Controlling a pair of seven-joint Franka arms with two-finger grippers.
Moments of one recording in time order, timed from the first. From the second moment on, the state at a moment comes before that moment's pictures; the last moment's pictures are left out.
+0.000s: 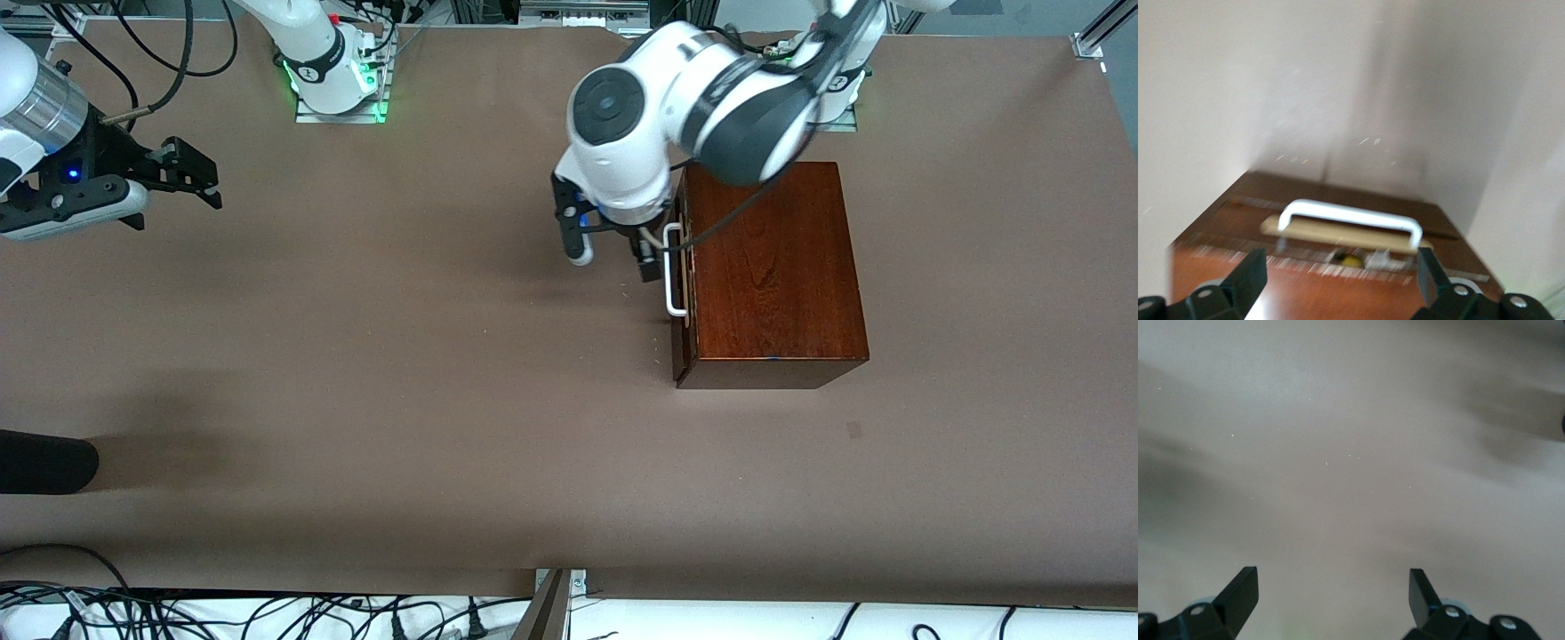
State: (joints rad) left arm -0.51 0.49 -0.20 -1.25 0.17 1.55 0.60; right arm 0.19 -0.02 -0.07 -1.64 0.02 1.61 -0.18
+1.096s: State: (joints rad) left arm -0.05 0.12 -0.01 -1.50 0.03 1.62 0.31; right arm 0.19 -0.02 -0.07 -1.64 0.02 1.61 -0.18
